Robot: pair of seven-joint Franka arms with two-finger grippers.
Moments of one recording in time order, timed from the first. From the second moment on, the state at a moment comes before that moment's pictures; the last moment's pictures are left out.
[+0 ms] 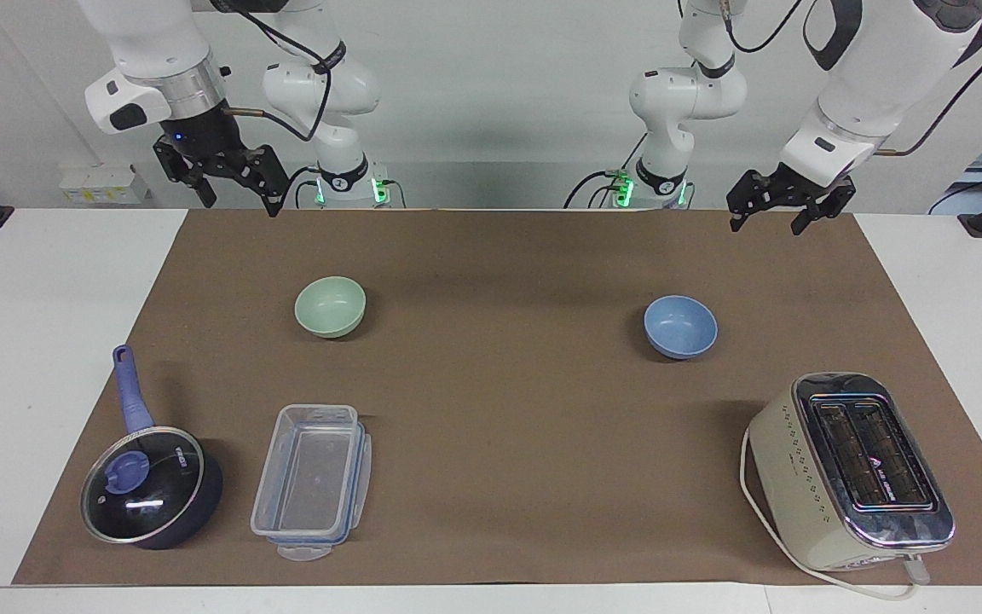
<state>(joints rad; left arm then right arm) -0.04 -0.03 -0.08 -1.63 -0.05 1.51 -0.03 -0.05 0.00 0.09 -1.46 0.00 1.46 0.25</state>
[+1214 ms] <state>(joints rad) -0.02 -0.07 -0.07 -1.81 -0.05 1.67 -0.02 -0.05 0.00 0.09 -1.46 0.00 1.46 0.25</state>
